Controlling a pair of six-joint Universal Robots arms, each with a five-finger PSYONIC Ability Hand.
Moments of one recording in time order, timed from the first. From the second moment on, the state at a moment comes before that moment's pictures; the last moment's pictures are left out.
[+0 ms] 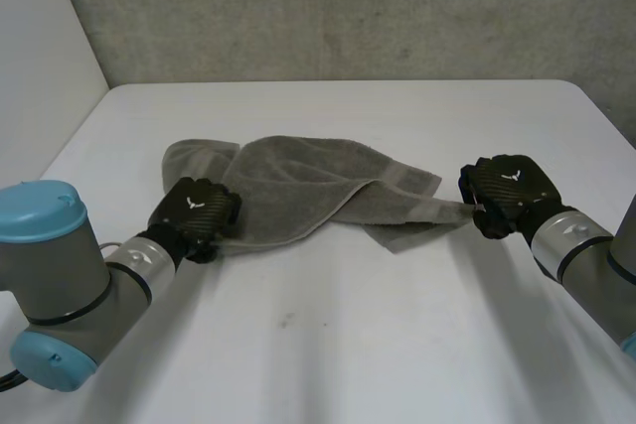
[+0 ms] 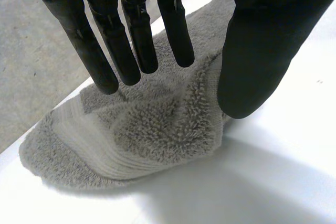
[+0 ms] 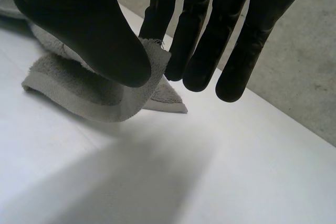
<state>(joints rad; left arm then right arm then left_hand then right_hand) 4.40 -2.00 -1.79 3.50 -1.31 3.60 1.76 -1.23 1.75 -0.26 1.25 2.80 0.70 0.69 0.69 0.69 0.52 0.96 1.17 1.19 1.19 0.99</state>
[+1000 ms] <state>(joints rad) 4.51 -1.46 -1.50 3.03 -1.24 3.61 1.74 -1.57 1.23 0.47 1.25 2.60 1.19 1.22 1.22 1.22 1.03 0.96 1.18 1.19 1.19 0.99</state>
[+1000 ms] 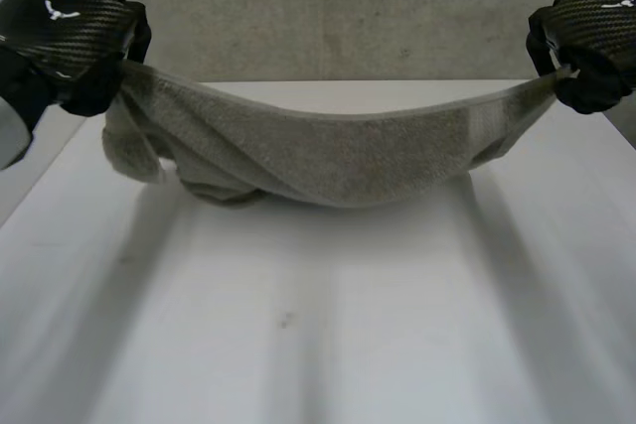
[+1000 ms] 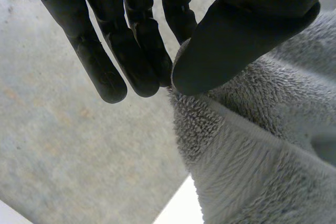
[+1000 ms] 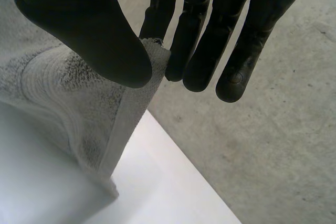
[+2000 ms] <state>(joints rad) 4.52 -1.83 -1.40 3.78 -1.25 3.34 1.90 -1.29 1.24 -0.35 1.47 2.58 1.19 1.22 1.22 1.22 1.04 0.96 1.18 1.19 1.19 0.99</state>
